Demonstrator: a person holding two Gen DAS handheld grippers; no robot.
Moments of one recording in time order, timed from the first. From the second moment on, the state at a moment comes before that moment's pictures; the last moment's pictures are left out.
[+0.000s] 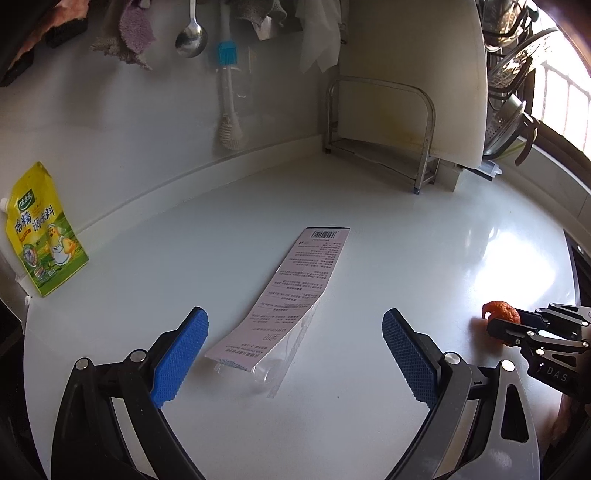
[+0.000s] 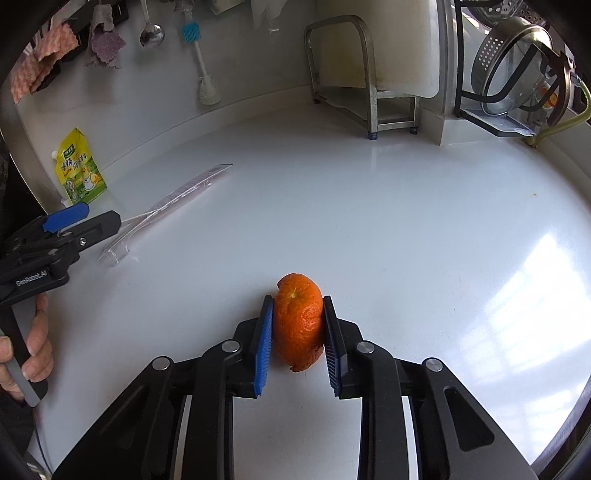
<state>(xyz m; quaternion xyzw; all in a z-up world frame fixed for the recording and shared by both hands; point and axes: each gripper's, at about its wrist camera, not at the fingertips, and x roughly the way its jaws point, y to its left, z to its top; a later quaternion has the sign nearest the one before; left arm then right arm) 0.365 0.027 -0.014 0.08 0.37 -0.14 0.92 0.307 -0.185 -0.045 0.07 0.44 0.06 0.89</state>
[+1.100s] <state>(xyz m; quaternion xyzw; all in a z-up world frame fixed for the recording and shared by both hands) 0.429 0.021 -0.054 0.08 0.44 -0.13 0.89 0.299 -0.203 -0.039 0.16 0.42 0.13 0.89</state>
